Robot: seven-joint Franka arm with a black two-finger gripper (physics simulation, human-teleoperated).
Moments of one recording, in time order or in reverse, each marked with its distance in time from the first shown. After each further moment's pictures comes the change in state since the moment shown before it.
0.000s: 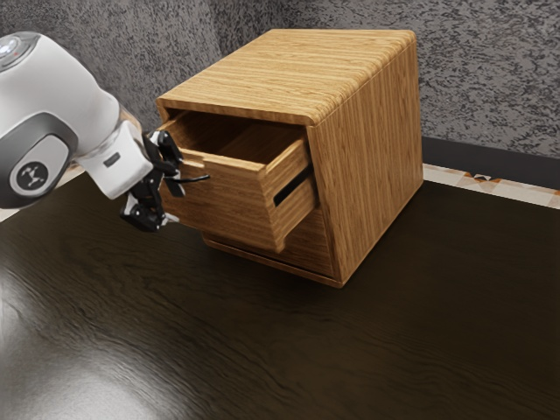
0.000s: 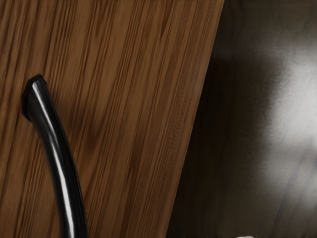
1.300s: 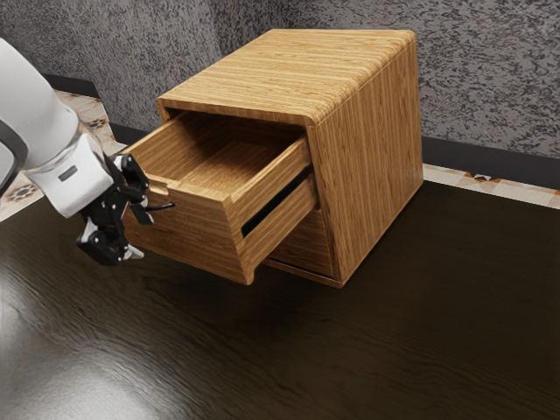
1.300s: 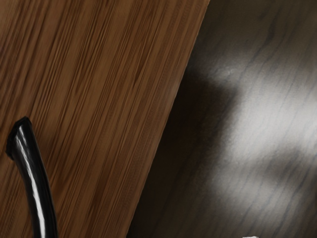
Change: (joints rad) arm 0.239 -0.140 -0.249 -0.086 -0.116 -0.212 -0.053
